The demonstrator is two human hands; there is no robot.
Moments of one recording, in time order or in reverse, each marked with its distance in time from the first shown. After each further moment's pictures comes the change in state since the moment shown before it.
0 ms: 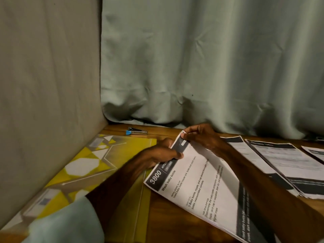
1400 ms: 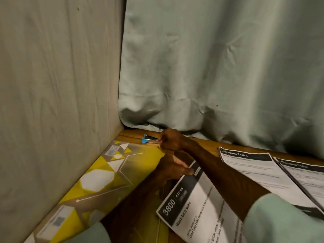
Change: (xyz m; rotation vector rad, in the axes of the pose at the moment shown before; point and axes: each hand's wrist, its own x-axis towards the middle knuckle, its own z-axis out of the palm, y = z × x) left_hand 0.035 -0.040 -0.015 -0.086 0.228 -0.170; right_hand 0.145 -0.011 0.121 -0.773 -0.312 -0.040
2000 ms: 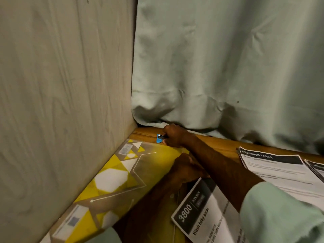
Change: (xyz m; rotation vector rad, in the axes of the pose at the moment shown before) left_hand 0.006 -0.012 -0.004 0.048 0.082 0.109; right_hand 0.055 -0.007 0.029 -0.253 0.049 -0.111
